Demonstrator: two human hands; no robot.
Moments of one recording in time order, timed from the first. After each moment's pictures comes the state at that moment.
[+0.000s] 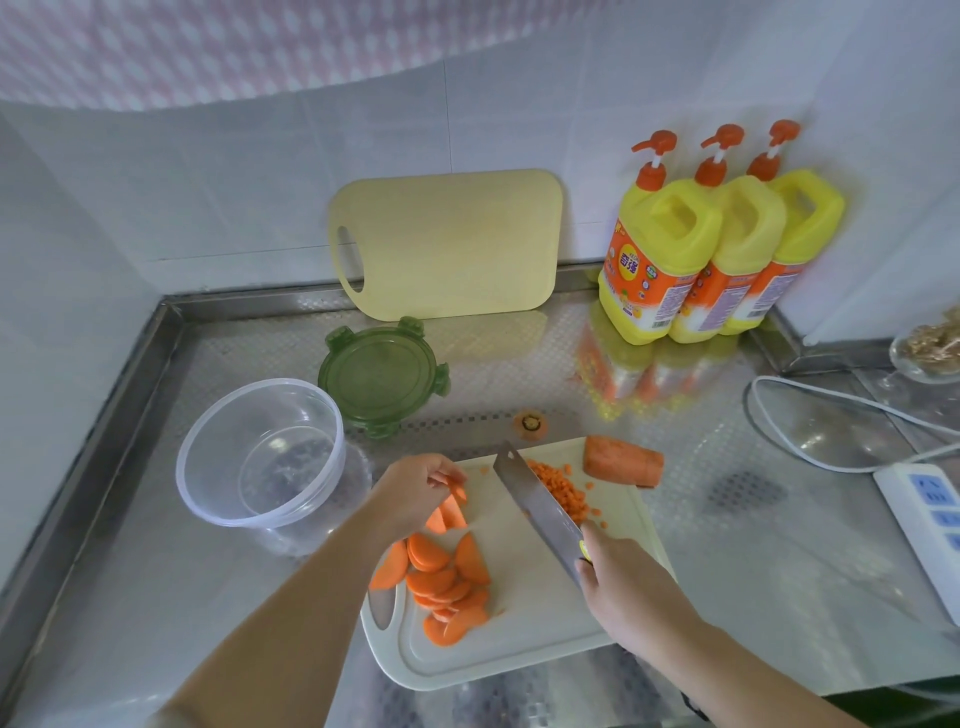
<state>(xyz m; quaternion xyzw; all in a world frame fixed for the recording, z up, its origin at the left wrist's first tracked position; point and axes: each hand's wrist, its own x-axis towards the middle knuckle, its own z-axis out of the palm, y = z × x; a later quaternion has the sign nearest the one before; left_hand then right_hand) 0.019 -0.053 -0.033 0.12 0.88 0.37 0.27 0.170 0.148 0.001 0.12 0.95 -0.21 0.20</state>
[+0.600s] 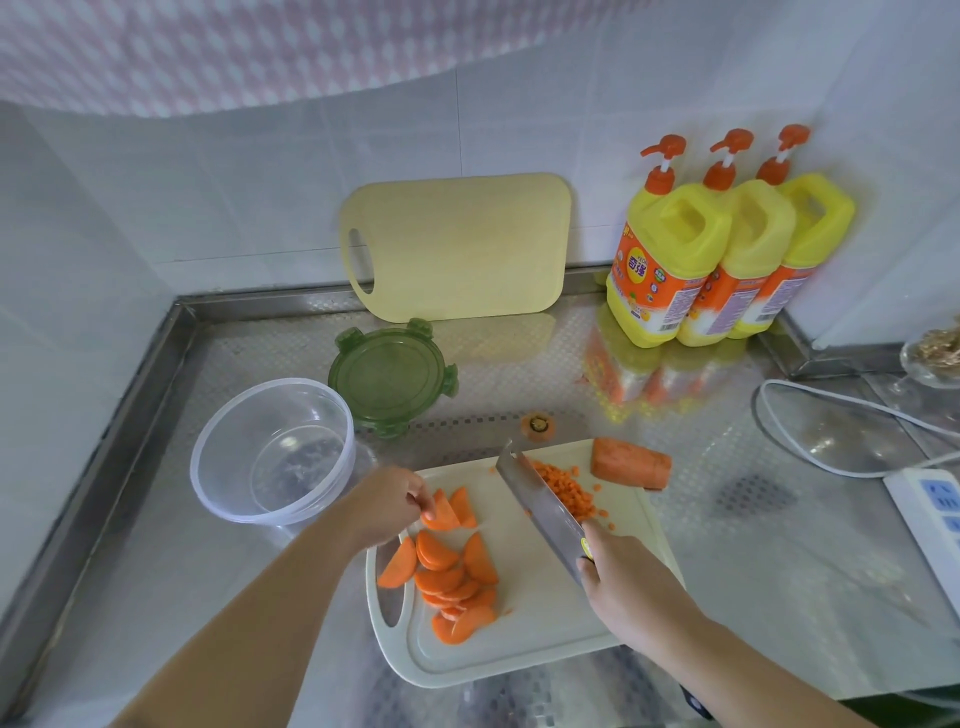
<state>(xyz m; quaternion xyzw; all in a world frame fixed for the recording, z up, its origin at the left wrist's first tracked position) 0.015 -0.083 -0.017 0.17 0.91 0.22 0.30 0.165 0.143 0.005 0.12 0.94 -0.22 0.21</state>
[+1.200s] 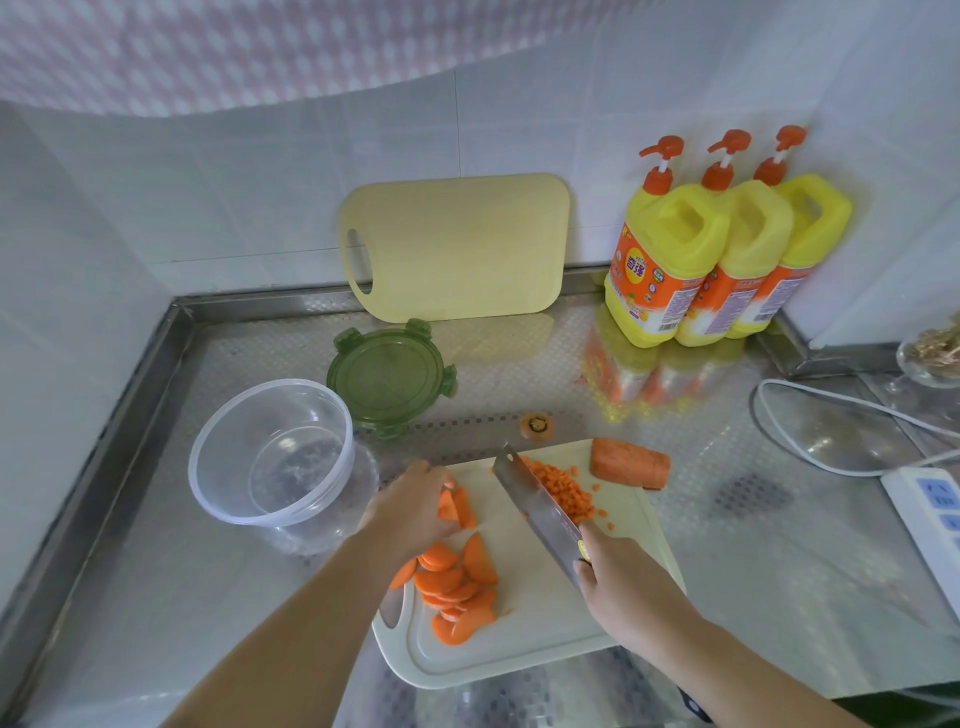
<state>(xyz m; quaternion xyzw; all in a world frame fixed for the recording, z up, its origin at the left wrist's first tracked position) 0.029 -0.058 -0.036 0.20 0.95 0.11 0.22 0.165 0.139 0.009 0.12 0.95 -0.21 0.22</state>
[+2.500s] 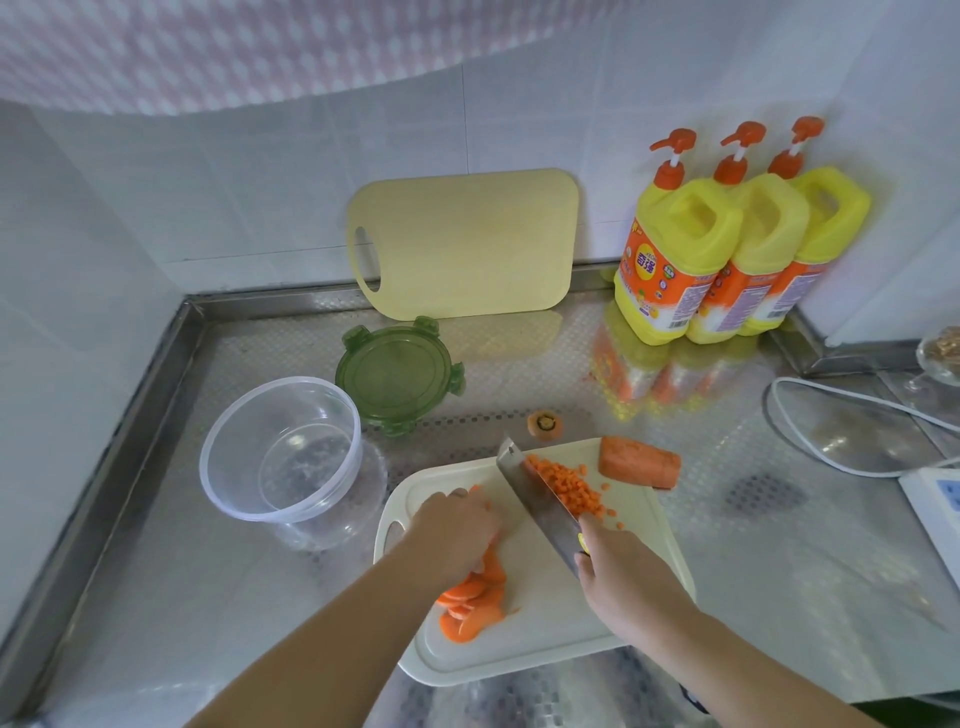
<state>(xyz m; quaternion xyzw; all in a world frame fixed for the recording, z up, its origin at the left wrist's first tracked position) 0.058 -0.026 -0.018 0.39 0.88 -0.14 0.22 0.159 0.138 -0.006 0.10 0.96 -0.20 0.19</state>
